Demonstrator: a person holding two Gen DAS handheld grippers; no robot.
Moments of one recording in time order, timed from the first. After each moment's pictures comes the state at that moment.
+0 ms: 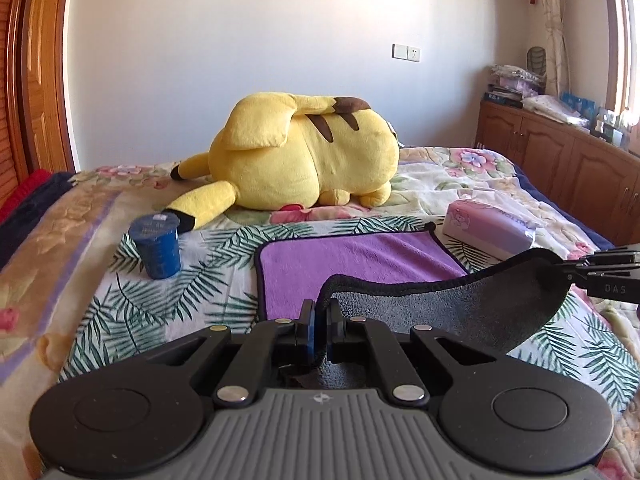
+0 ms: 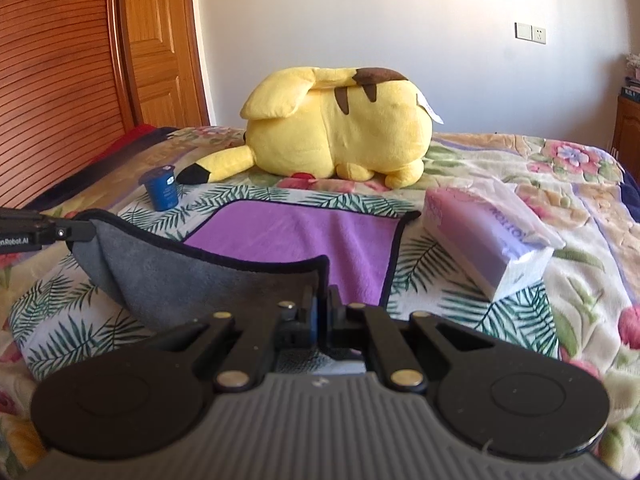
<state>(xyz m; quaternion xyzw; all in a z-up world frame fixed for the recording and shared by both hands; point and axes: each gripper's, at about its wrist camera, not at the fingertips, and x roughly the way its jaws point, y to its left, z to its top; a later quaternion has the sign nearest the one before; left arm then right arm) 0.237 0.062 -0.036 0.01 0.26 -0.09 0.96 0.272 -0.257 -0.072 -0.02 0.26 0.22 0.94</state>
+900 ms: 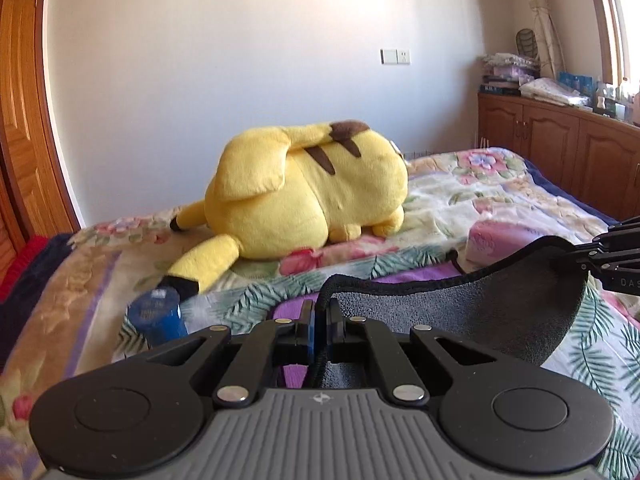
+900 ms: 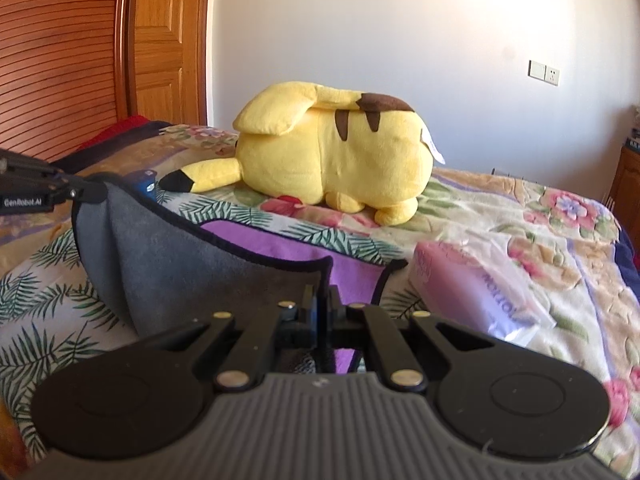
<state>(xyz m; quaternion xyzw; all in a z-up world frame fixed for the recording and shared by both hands) 0.296 0.047 -0.010 0.08 0.23 -0.08 0.97 0.310 -0.246 -0.050 -0.08 0.23 0.21 0.95</state>
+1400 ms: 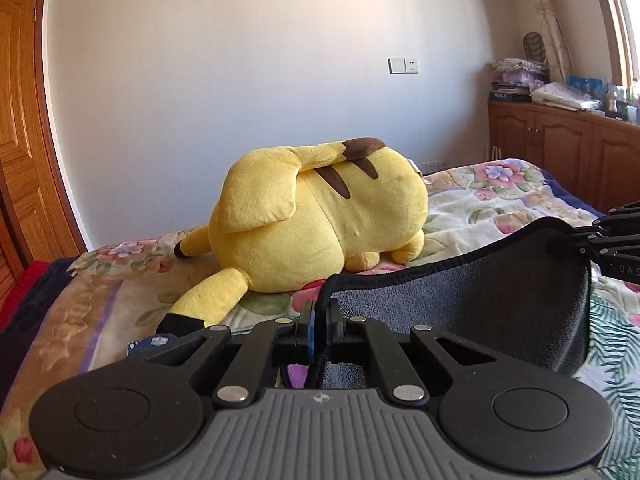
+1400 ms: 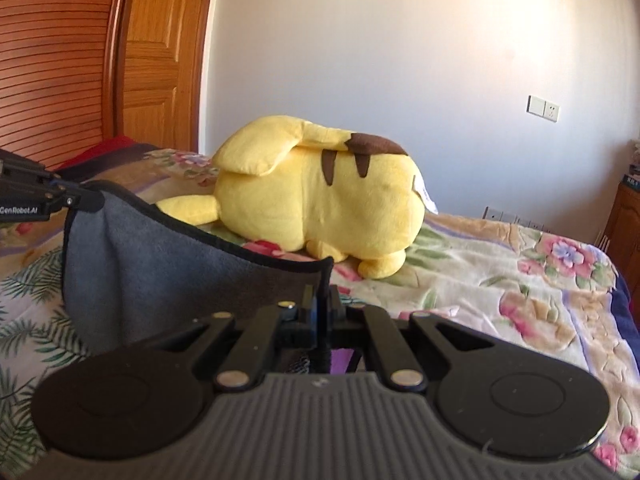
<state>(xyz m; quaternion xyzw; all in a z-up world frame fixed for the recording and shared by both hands) 0.348 0.044 -0.007 0.09 0.21 -0.07 0.97 0.357 -0.236 -0.040 -0.10 0.18 0.20 0.96</state>
